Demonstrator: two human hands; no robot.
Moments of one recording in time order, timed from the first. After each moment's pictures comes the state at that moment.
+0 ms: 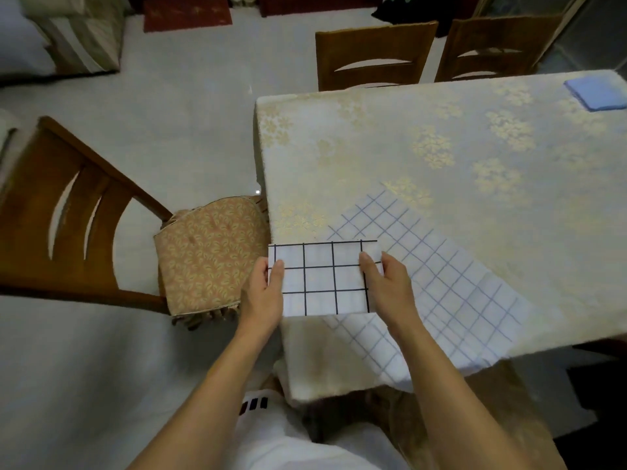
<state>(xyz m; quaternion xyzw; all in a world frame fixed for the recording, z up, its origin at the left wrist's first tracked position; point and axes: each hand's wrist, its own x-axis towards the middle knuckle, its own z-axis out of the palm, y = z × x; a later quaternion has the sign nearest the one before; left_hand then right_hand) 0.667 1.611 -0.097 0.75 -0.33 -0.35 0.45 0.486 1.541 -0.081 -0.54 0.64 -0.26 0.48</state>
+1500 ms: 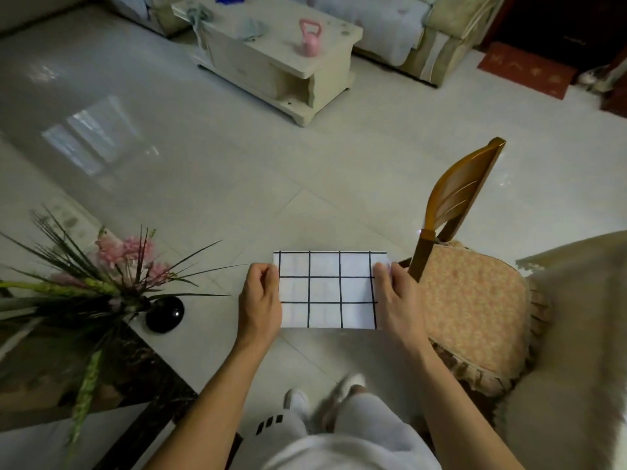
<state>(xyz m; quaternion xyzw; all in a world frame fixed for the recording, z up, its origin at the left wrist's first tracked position) 1.081 2.067 -0.064 0.83 0.04 -0.06 0.56 1.002 1.880 -0.055 -0.79 0.31 -0.12 0.52</state>
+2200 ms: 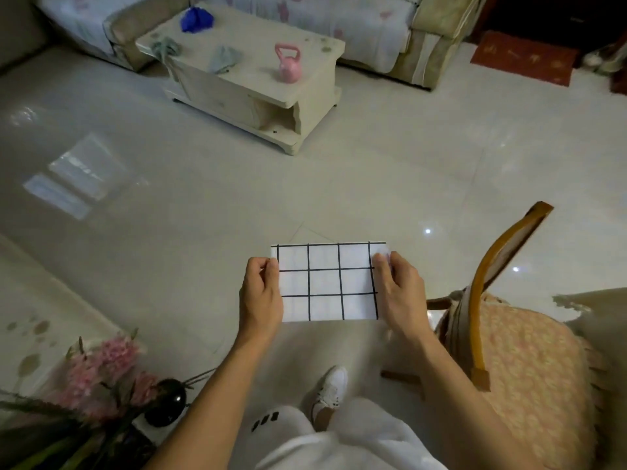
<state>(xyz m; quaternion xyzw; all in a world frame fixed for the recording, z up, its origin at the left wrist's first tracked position) 1.367 1.951 -0.063 0.84 0.00 -0.07 0.54 1.276 1.775 -0.055 -0.77 0.32 -0.15 0.52</state>
